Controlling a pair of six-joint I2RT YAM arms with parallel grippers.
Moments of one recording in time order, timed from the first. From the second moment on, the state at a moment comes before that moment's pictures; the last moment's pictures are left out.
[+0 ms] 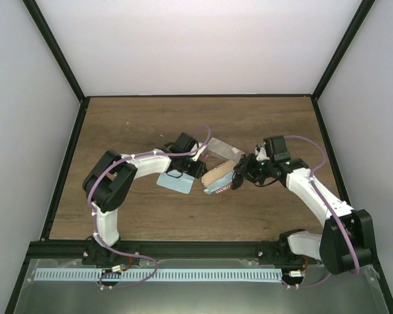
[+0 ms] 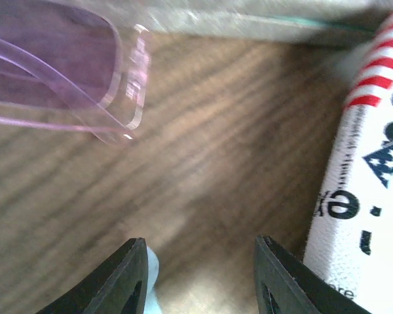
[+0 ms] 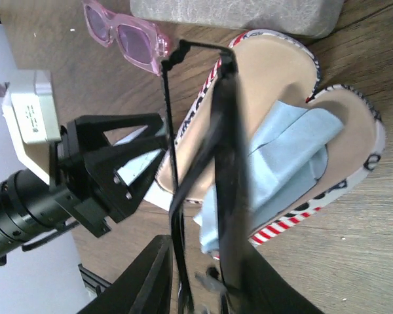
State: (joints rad) left arm -0.65 1.93 1.17 -0.23 0.27 -0.19; right arm 0.26 1.22 0.77 -0.51 -0.53 0.82
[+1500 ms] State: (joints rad) left arm -0.72 1.86 1.18 -0.32 0.34 -0.22; right arm 0.54 1.62 0.93 -0.47 -0.23 0.92
